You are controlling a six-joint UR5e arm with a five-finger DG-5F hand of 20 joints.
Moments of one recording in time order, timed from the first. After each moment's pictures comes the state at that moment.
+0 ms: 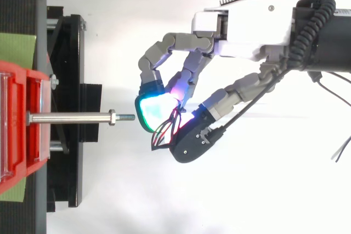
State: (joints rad) arm 0.05 -2.29 -1.15 -2.99 -1.56 -0.11
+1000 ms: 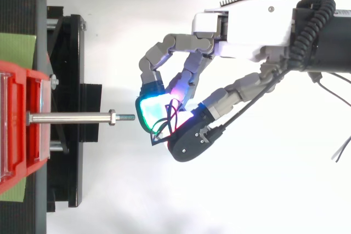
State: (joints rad) arm 0.05 -2.29 -1.15 -2.99 -1.56 -0.11
